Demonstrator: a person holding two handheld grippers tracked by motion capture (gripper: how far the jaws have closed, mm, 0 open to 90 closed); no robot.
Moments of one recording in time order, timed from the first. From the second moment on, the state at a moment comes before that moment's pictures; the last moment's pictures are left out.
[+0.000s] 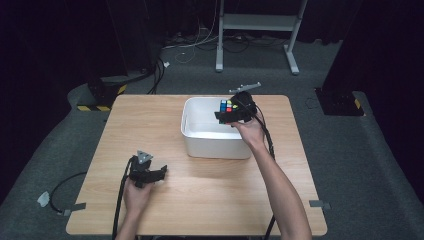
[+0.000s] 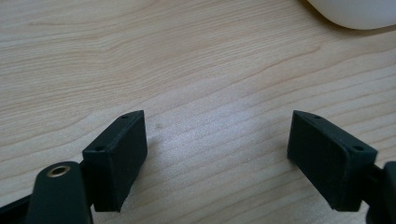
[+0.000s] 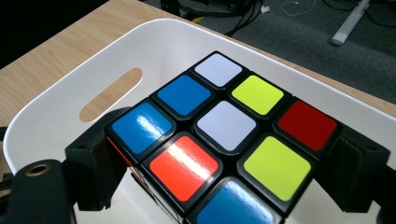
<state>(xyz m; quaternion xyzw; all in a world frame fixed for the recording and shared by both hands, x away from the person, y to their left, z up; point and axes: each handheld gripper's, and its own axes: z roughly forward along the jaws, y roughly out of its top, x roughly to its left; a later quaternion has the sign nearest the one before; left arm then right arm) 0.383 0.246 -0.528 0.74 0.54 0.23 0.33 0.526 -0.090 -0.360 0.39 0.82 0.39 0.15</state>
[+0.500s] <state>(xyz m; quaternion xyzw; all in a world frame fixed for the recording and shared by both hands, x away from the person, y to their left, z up) 0.383 0.246 -0.528 0.74 0.54 0.23 0.33 0.519 -0.097 -0.362 0.39 0.82 0.40 0.15</state>
